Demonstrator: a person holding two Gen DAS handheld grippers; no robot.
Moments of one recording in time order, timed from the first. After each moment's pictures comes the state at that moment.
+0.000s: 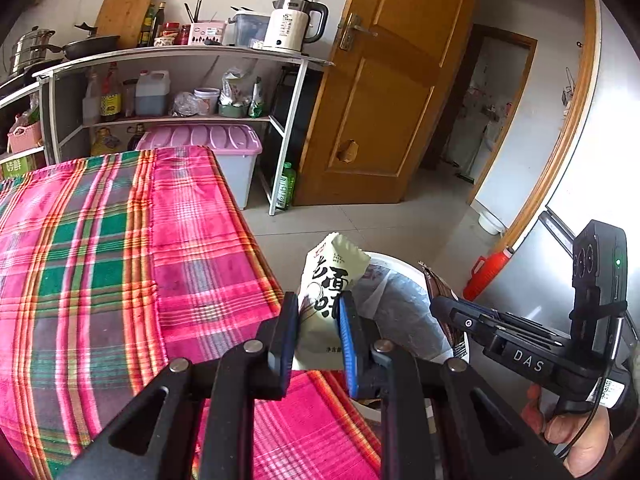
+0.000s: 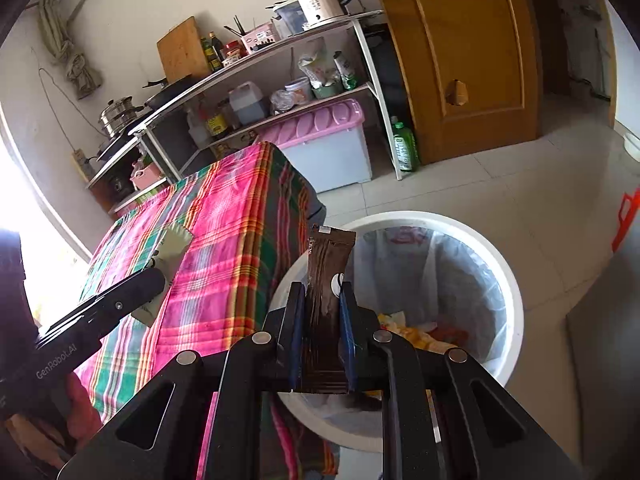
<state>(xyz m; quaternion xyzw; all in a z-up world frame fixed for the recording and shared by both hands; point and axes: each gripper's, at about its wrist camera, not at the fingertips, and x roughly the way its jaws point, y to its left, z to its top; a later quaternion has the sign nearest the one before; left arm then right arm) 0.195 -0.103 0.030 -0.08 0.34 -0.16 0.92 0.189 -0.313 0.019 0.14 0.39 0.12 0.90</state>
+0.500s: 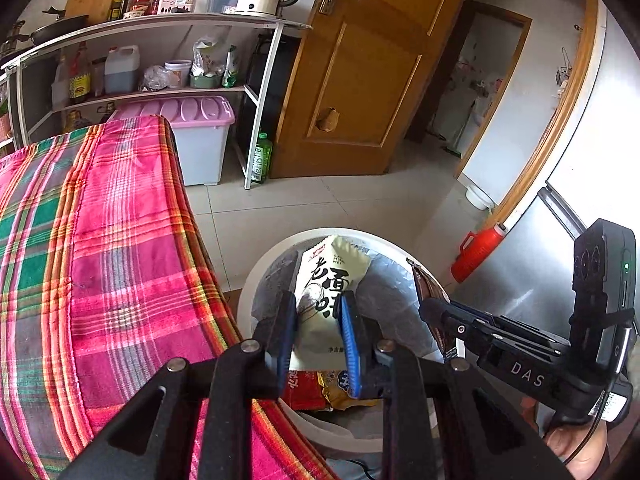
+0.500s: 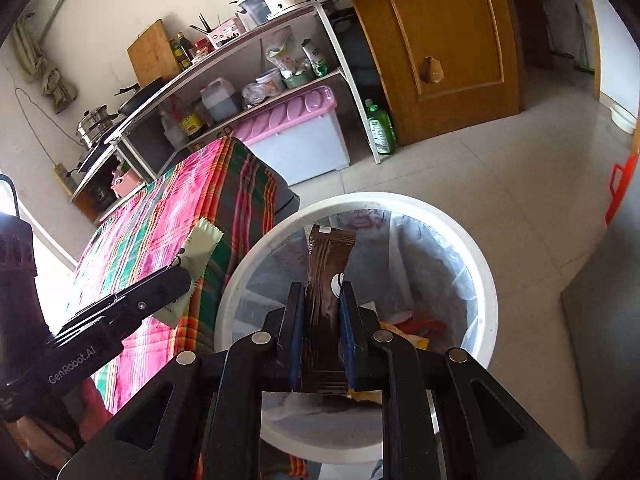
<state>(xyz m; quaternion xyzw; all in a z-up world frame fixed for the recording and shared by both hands) 0.229 -0.152 -0.002 -0.07 0.39 -0.20 0.90 0.208 -0.344 -0.010 0.16 0.42 0.10 0.89</state>
